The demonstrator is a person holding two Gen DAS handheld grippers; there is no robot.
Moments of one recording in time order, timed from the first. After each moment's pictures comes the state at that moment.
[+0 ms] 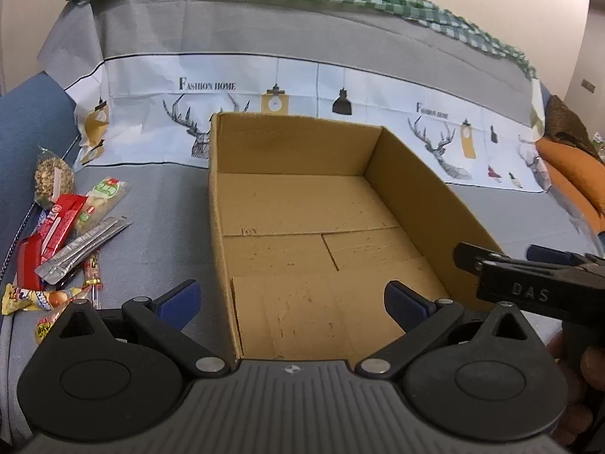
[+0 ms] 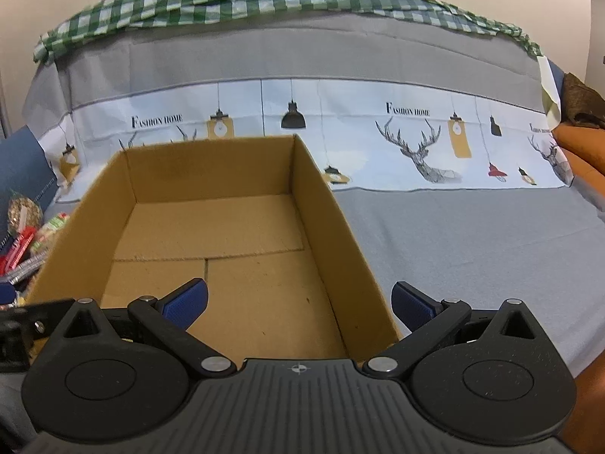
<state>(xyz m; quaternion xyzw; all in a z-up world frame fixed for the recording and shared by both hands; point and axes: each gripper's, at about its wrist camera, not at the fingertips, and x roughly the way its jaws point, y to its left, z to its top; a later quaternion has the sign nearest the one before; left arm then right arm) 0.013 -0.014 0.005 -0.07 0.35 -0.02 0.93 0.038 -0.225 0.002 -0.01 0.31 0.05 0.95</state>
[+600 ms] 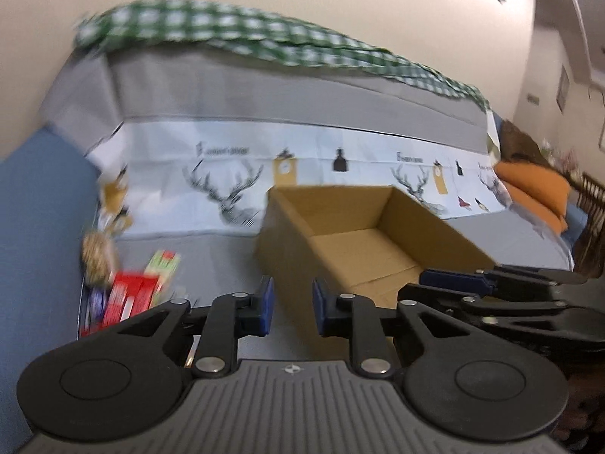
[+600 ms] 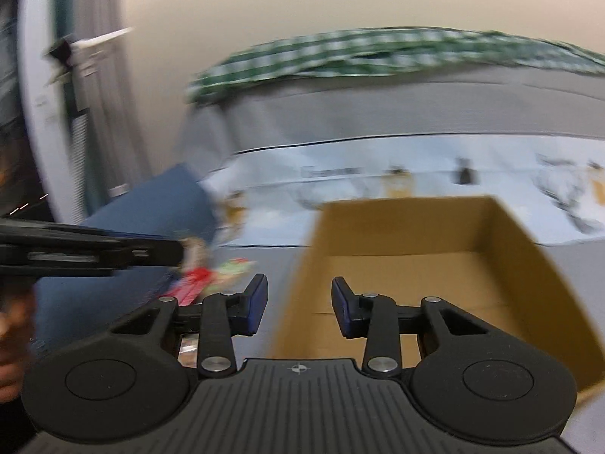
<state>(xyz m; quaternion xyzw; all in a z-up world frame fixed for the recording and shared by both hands) -0.014 0.153 0.025 -0.06 0.27 -0.10 0.96 -0.003 -0.099 0.029 0.04 0.23 0.30 0.93</state>
